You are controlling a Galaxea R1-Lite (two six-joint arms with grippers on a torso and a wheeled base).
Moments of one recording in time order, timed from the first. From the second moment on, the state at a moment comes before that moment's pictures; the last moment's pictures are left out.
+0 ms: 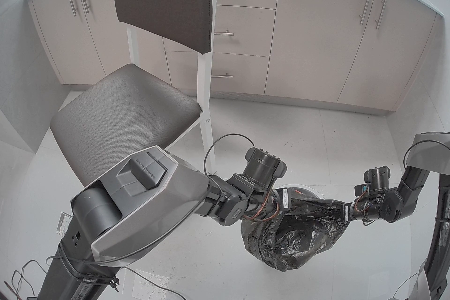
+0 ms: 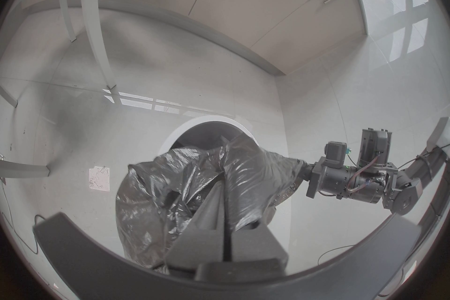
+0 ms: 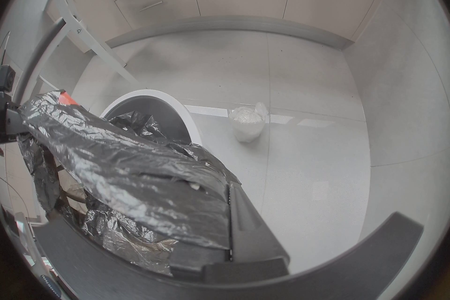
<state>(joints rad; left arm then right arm) -0.80 2.53 -1.64 -0.19 -0.09 -0.64 0.03 2.31 -0.61 -0.84 0.03 0.00</state>
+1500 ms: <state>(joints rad) -0.72 2.63 -1.75 -0.18 -0.08 -0.57 0.16 2.24 -0.73 -0.80 0.00 -0.01</state>
